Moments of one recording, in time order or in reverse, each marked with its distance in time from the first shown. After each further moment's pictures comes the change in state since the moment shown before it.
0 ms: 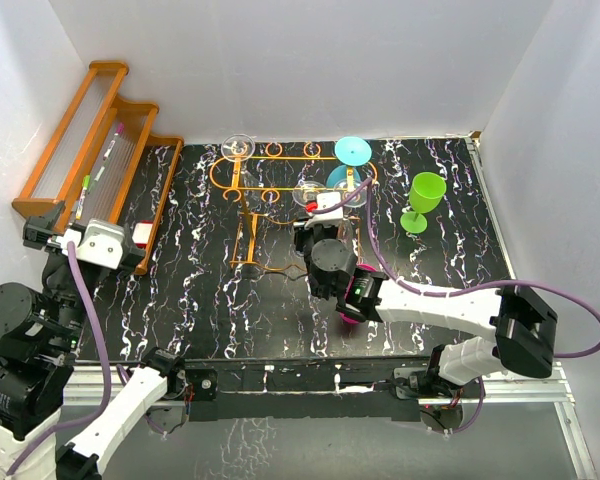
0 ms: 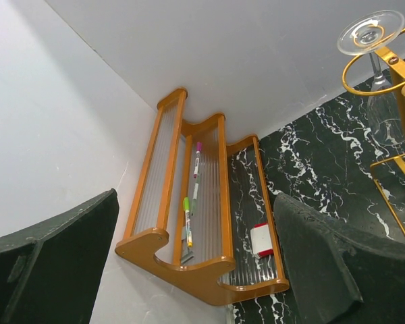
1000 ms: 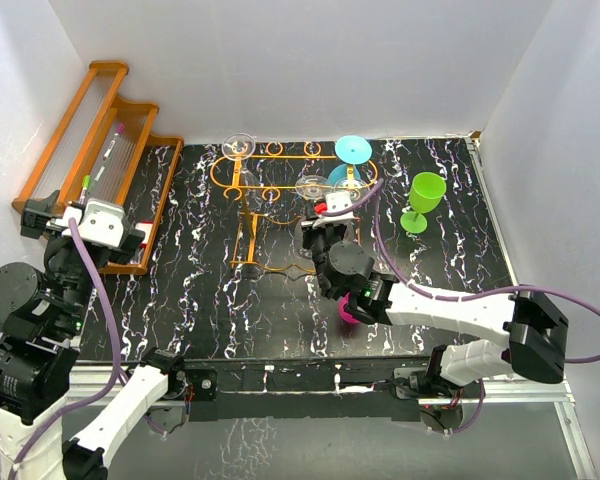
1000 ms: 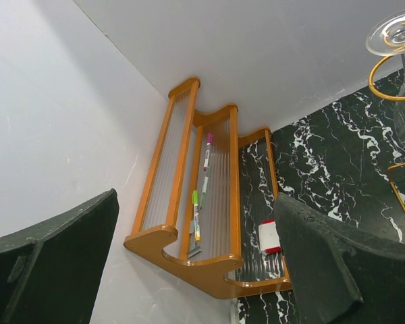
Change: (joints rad) left arm 0.059 0.072 0.045 0.006 -0.014 -0.012; right arm -0.005 -0.072 -0.050 0.103 -0.039 -0.110
